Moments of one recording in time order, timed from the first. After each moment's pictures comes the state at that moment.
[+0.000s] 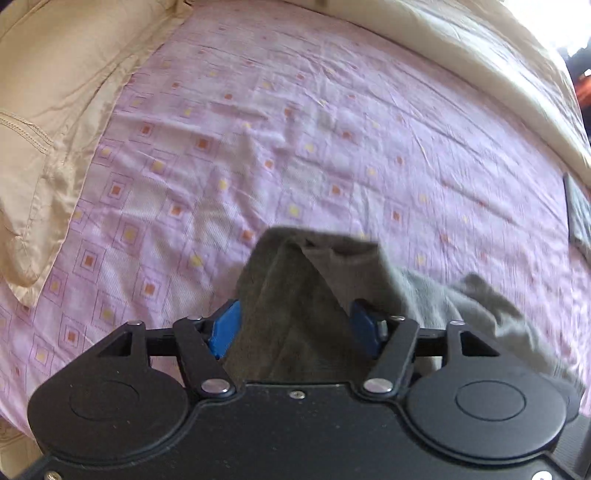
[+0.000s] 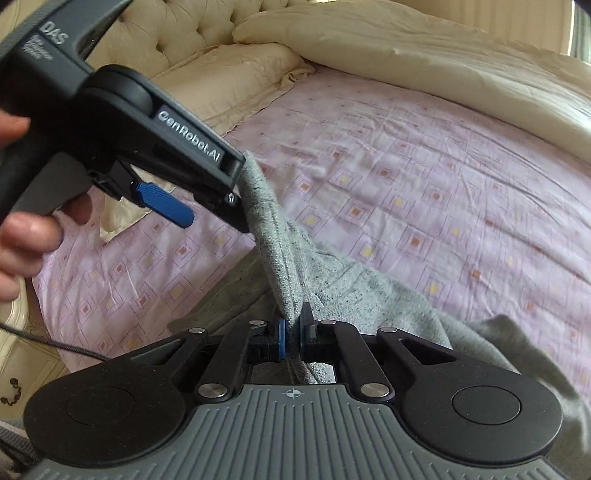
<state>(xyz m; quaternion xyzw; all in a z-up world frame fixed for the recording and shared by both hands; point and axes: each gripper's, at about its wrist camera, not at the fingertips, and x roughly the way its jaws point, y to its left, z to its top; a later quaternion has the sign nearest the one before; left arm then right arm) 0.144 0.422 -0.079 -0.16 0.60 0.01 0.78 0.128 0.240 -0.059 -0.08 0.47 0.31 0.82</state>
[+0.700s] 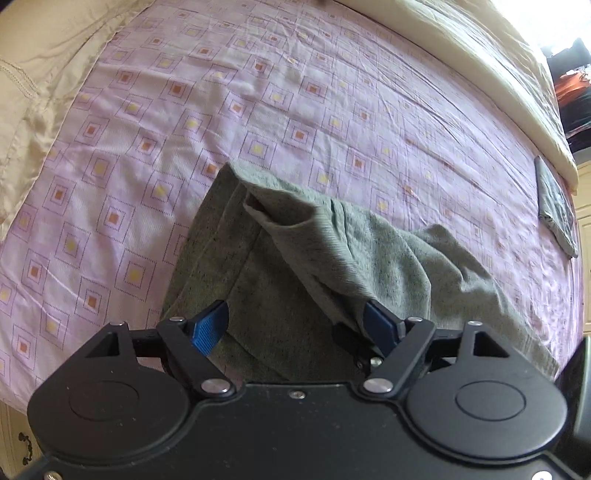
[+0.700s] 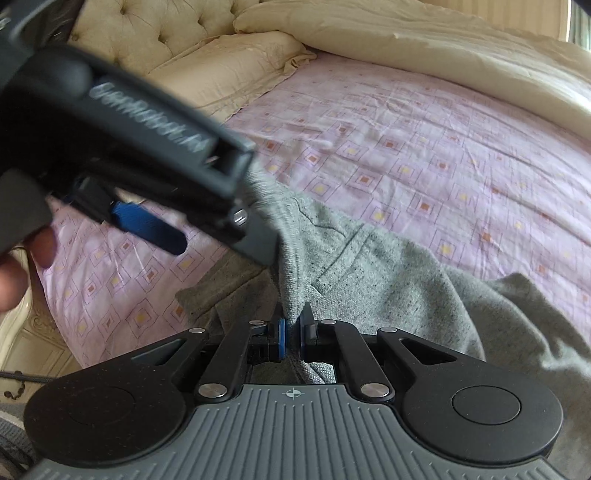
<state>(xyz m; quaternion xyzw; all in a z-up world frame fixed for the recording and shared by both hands) 0.098 0.400 -0.081 -0.21 0.61 -0.03 0.77 0.096 0.236 -0.084 -0.07 0.49 0.31 0.81</state>
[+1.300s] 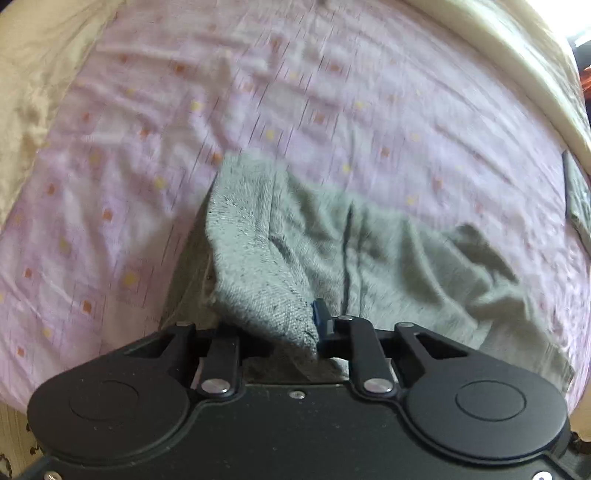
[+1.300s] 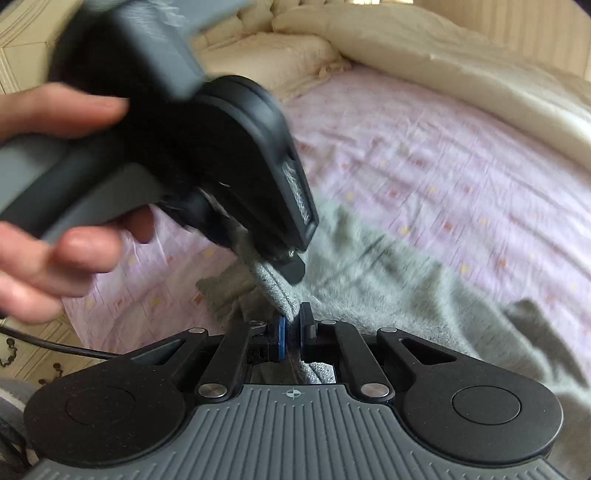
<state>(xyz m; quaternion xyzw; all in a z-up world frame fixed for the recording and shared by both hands) 0.129 0.390 -0.099 -0.19 0.63 0.00 0.76 0.076 0.252 -0.058 -0.12 0.43 0.34 0.83</state>
